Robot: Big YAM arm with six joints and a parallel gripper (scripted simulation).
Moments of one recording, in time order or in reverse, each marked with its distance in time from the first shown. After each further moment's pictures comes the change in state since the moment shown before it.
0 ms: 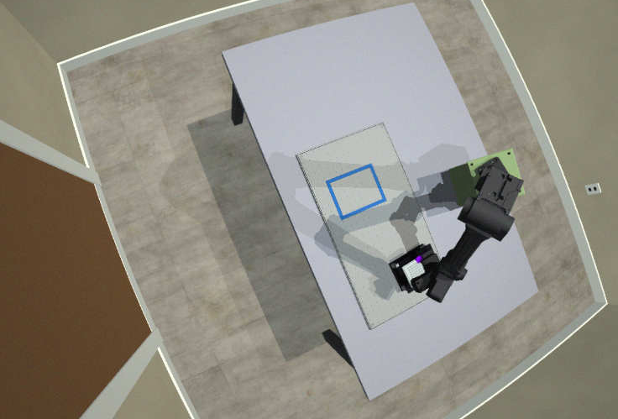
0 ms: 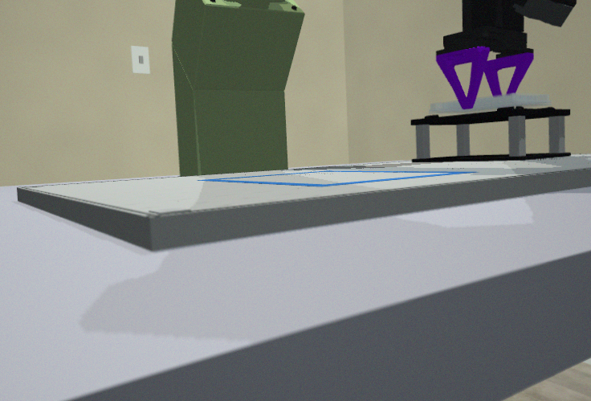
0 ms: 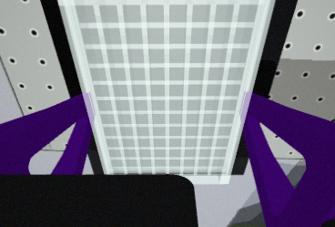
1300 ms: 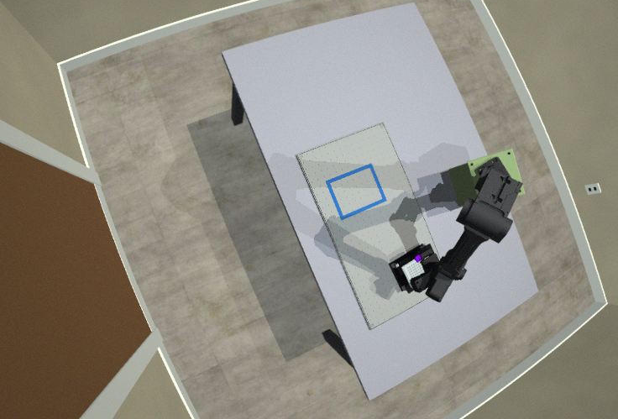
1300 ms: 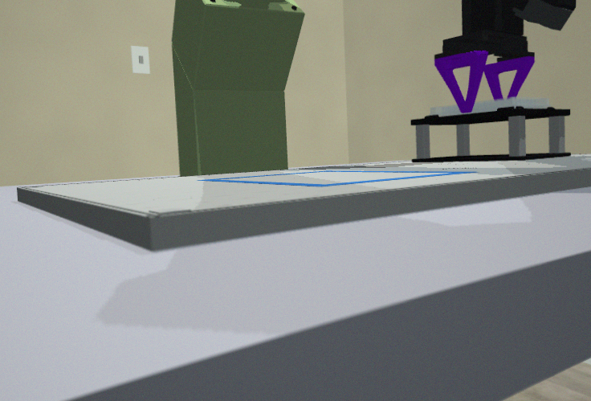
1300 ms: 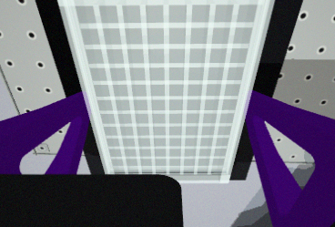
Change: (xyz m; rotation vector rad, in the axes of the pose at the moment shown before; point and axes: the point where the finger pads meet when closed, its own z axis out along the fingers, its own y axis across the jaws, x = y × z) arm 0.000 0.000 0.005 -0.002 -0.003 0.002
